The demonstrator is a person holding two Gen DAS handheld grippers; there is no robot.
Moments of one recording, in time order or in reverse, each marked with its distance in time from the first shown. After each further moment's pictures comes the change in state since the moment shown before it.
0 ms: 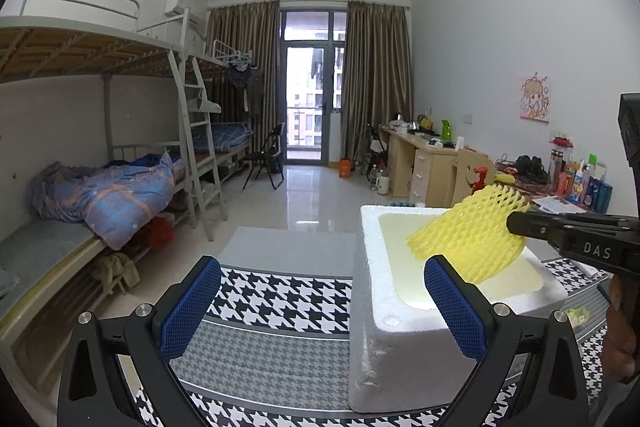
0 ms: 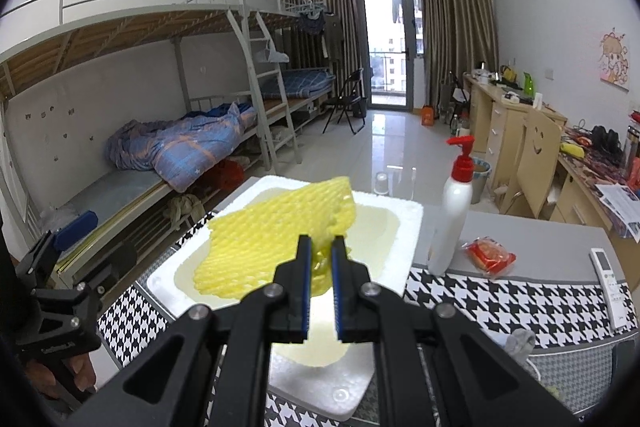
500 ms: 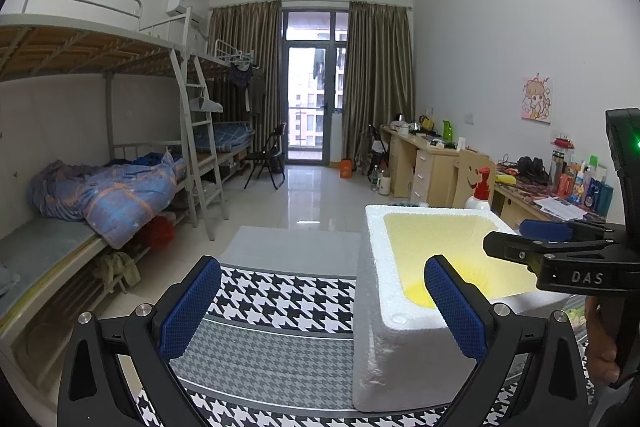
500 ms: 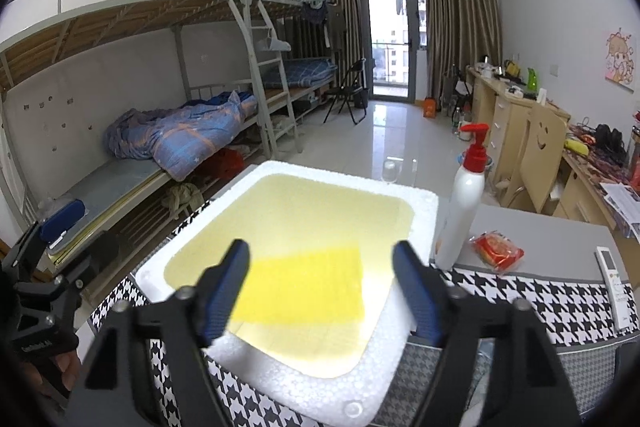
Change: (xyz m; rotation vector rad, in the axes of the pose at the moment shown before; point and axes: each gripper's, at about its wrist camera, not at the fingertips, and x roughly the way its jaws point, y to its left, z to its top) left arm 0.000 0.005 -0.003 -0.001 -0.002 0.004; right arm 0.013 0.010 -0.003 -0.012 0.032 0.008
